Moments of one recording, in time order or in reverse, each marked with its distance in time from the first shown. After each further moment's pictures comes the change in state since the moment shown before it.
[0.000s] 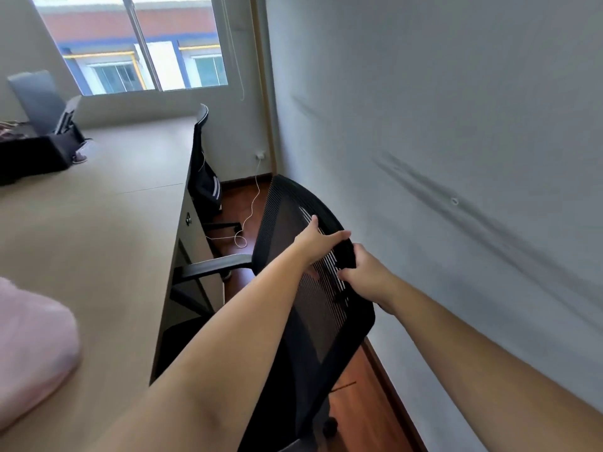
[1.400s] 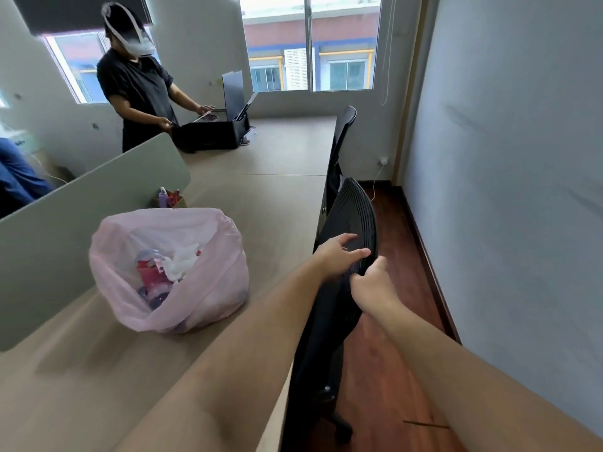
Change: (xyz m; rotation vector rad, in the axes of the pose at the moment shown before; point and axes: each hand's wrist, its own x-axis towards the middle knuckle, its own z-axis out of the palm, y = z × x) left_hand -0.093 -0.147 -0.193 0.039 0.251 0.007; right_hand -0.036 -0.116 0.232 -0.023 -0.091 -0.041
